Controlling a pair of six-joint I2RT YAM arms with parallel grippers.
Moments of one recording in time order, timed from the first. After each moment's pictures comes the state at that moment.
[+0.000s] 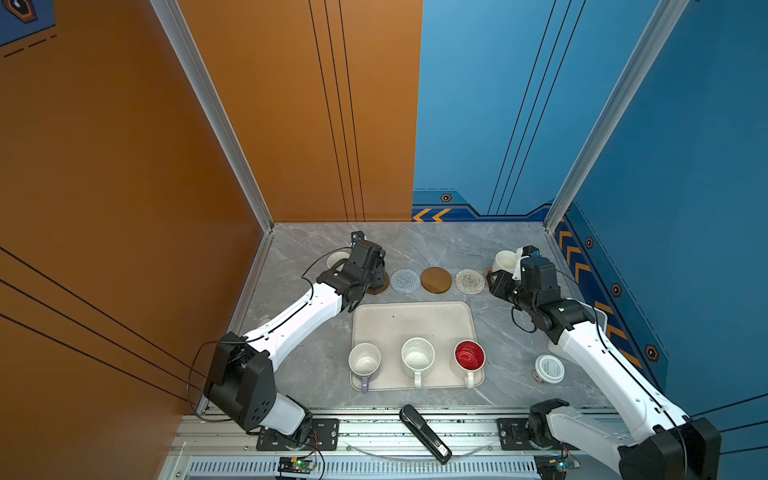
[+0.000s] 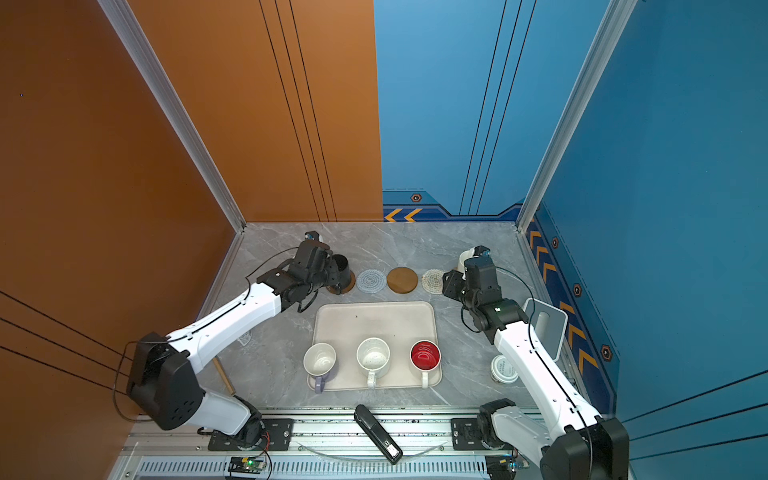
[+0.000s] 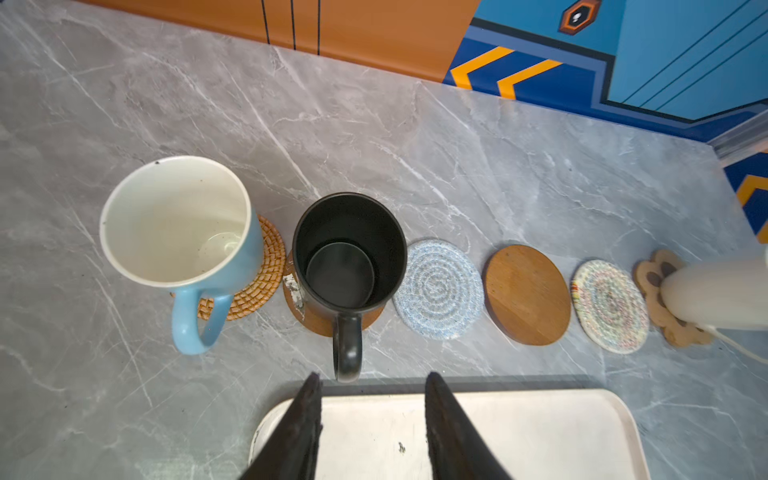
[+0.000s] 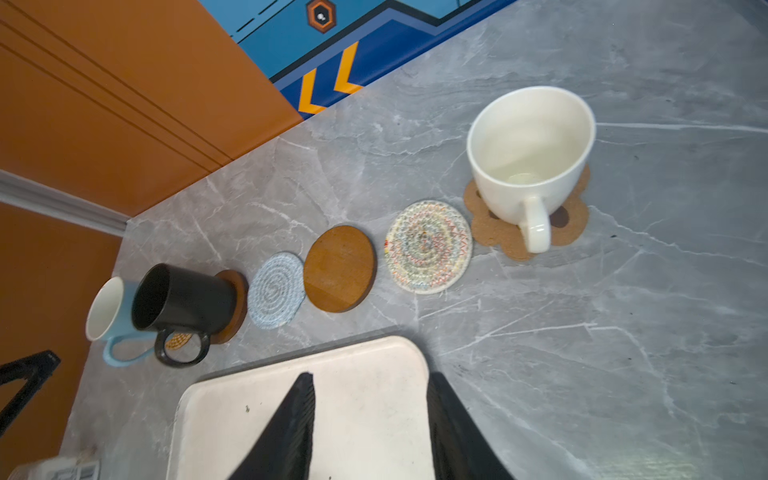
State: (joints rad) left arm -0.54 1.46 1.18 -0.44 -0.29 -0.56; right arm 0.30 1.07 0.91 -0.45 0.03 0.58
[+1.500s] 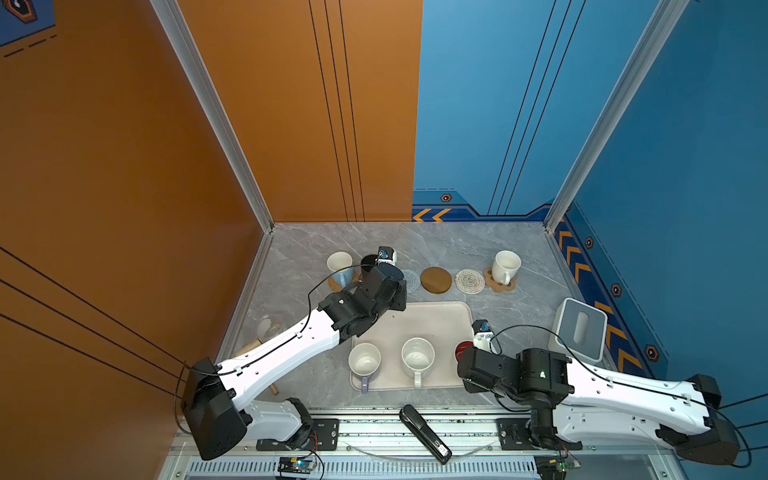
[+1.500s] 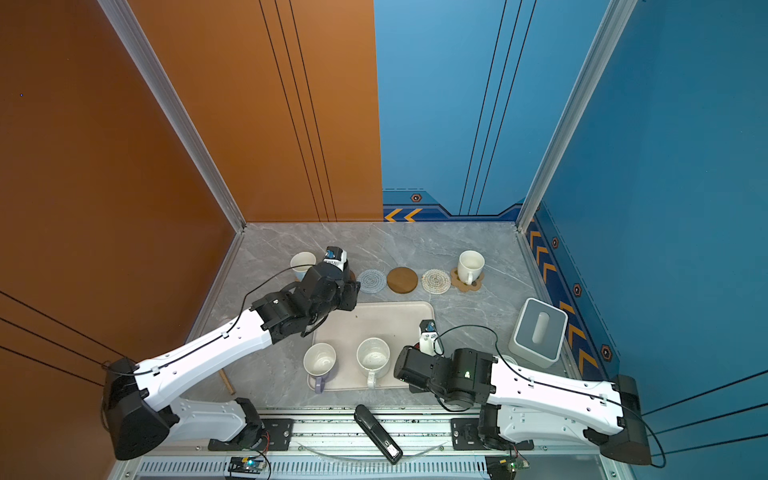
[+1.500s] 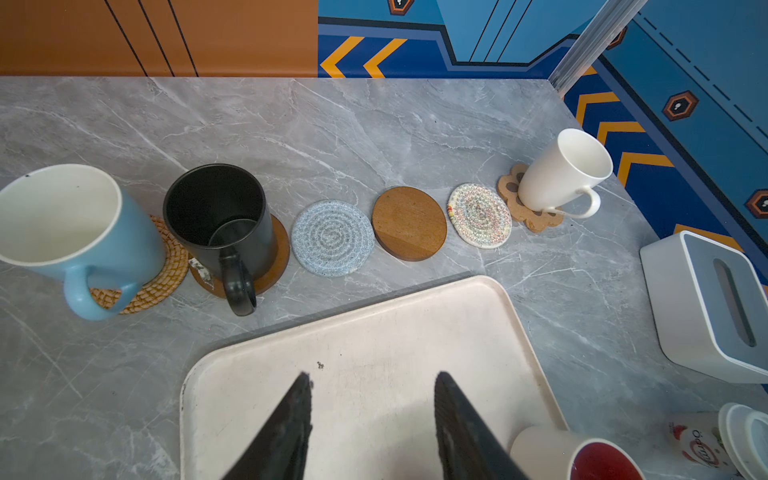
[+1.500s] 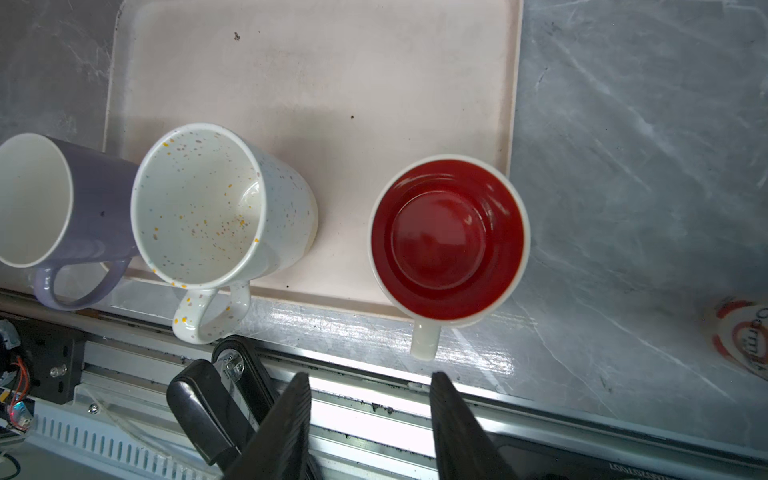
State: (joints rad) left arm -0.83 1.31 1.13 -0.48 -0.34 -0.52; right arm 1.30 0.99 0.87 -1.10 0.35 1.16
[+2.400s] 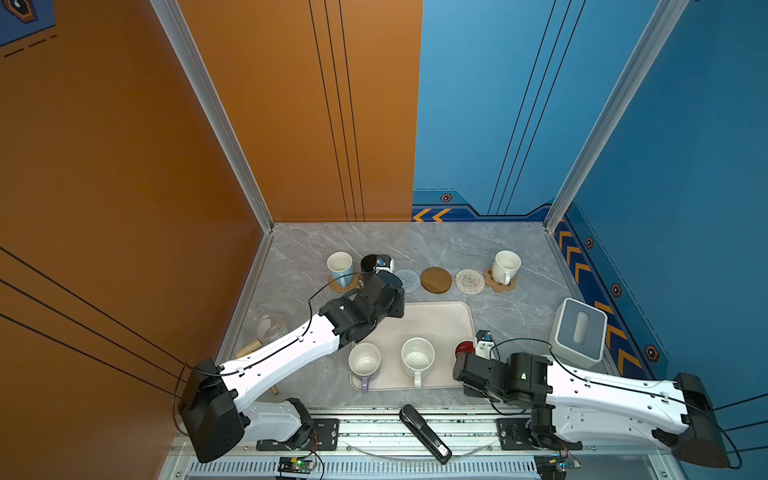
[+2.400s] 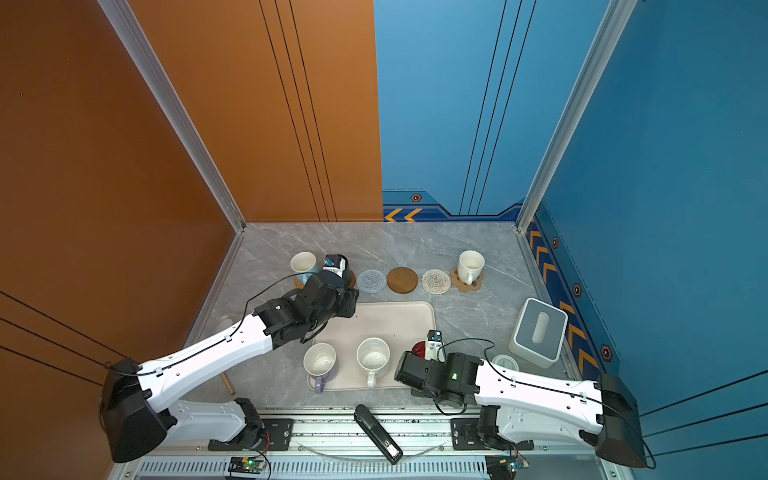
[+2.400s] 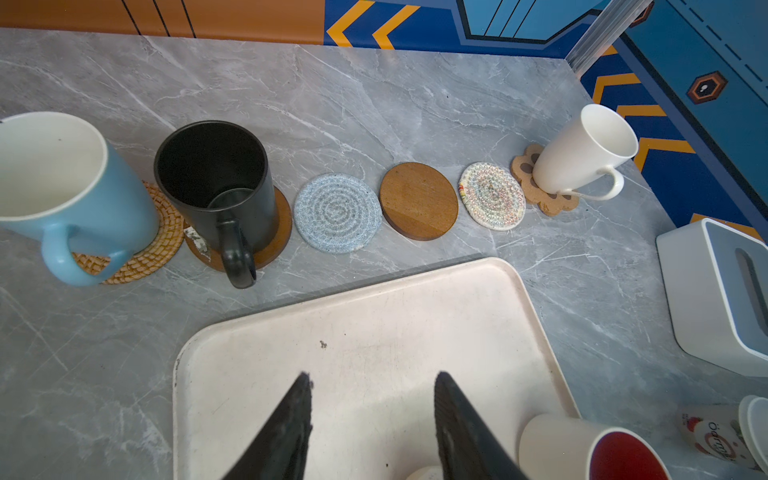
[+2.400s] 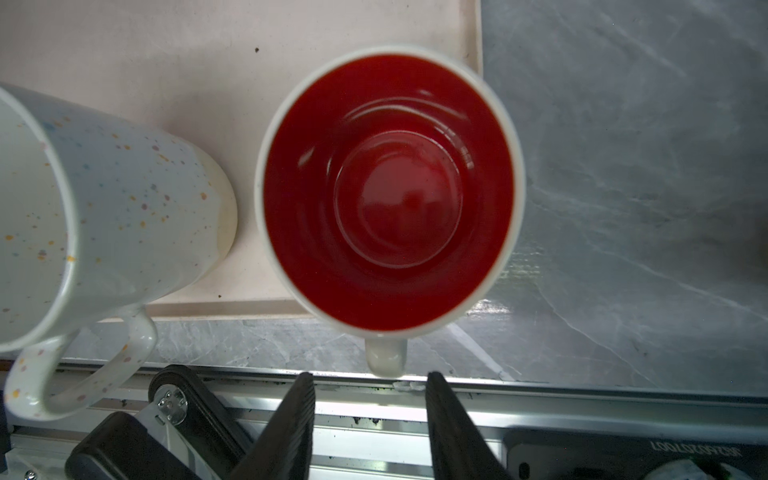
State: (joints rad) left arm -0.83 1.29 1.05 -0.44 -0.33 -0.57; right arm 1.23 1.03 0.73 -1.01 0.28 1.26
